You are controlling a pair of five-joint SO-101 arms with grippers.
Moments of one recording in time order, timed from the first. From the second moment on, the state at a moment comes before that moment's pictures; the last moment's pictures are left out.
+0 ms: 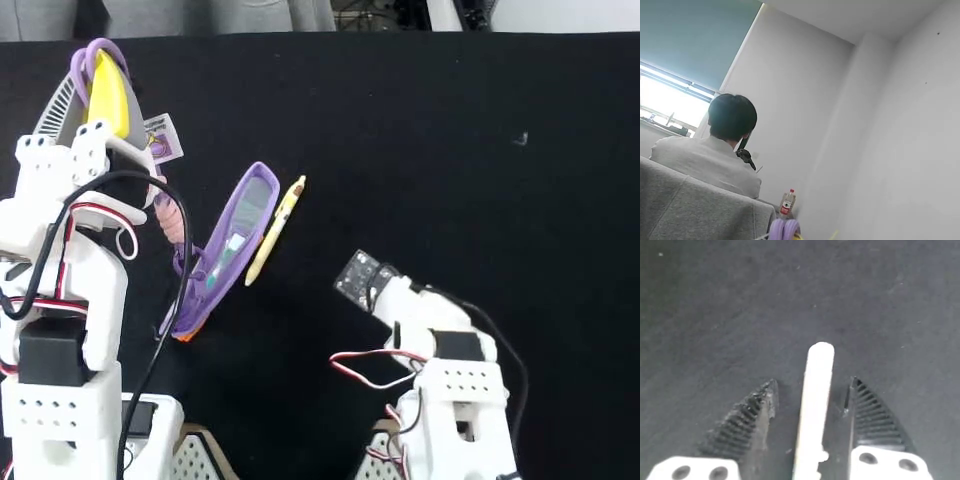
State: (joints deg) left arm -3.4 -63.1 32.0 23.4 19.8; right arm 3.4 -62.2 87.7 50.8 57.9
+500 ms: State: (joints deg) left arm -3.4 -63.1 32.0 23.4 19.8; right arm 8.5 -31.9 71.3 53.1 57.2
